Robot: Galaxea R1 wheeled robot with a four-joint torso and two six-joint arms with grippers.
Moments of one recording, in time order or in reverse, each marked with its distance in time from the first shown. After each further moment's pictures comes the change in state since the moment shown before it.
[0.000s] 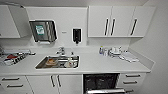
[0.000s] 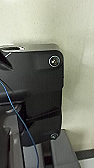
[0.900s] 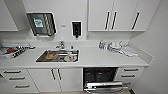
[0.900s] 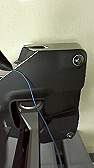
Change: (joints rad) left arm -0.002 0.000 0.000 0.000 0.000 0.000; right arm 0.013 0.000 -0.008 0.000 0.002 0.001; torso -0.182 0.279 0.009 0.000
